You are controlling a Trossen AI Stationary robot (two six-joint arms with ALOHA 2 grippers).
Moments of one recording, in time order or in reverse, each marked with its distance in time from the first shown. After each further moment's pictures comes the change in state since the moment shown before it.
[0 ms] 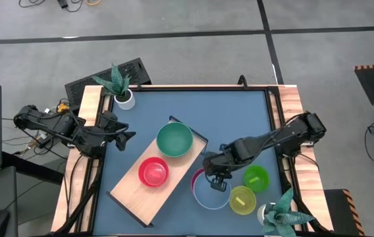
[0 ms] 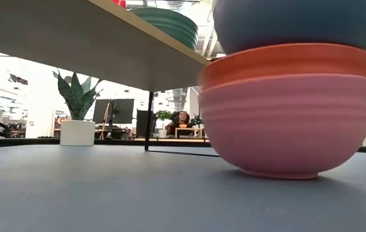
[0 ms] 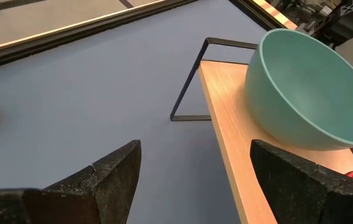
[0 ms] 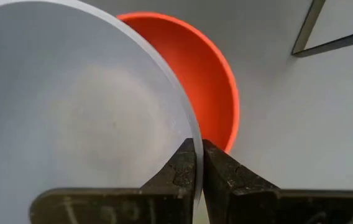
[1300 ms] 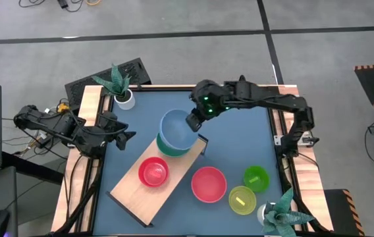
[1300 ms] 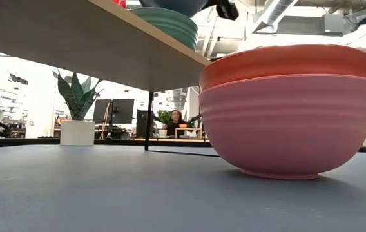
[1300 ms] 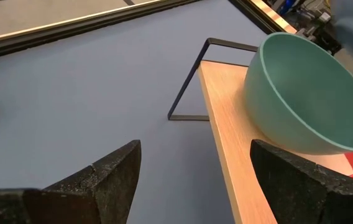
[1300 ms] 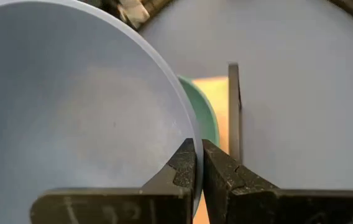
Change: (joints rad) left arm 0.000 0.000 0.000 0.000 0.002 -0.042; right arm -0.457 0.092 0.531 -0.020 -0.034 -0.067
